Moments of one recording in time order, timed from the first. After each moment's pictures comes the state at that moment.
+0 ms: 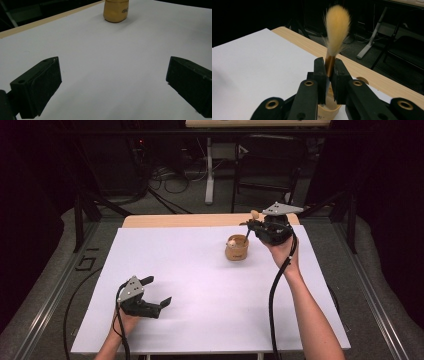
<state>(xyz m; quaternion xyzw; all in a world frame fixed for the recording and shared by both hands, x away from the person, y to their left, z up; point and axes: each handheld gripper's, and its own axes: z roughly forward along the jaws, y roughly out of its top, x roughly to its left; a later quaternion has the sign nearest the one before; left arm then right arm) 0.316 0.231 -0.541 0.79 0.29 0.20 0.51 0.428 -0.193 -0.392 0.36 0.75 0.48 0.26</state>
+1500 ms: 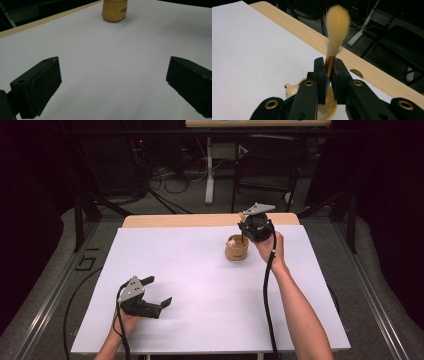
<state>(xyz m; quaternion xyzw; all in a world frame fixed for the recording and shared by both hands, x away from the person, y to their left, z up) 0.316 0.230 -0.541 0.79 0.29 0.19 0.51 0.473 -0.162 -0.427 0.37 0.79 0.40 0.29</state>
